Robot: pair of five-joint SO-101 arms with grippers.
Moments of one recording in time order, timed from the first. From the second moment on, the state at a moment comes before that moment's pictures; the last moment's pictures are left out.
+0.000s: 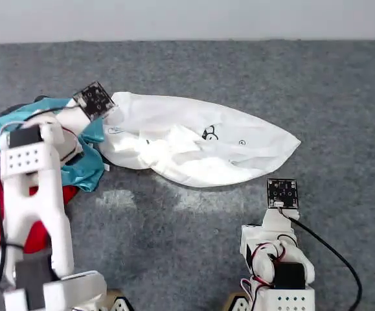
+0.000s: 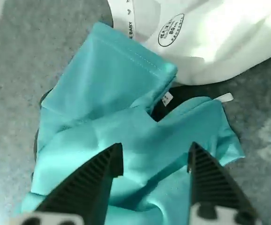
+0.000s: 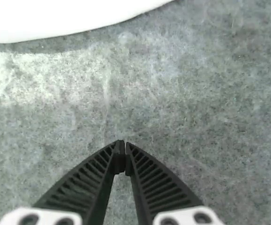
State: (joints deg) left arm -17.1 -5.7 15.7 65.1 -58.4; right arm -2.6 -103.6 95.9 74.7 -3.5
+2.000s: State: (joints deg) left arm -43.4 -6.2 -4.4 66.3 -47.6; right arm -2.6 -103.6 95.9 74.7 -3.5
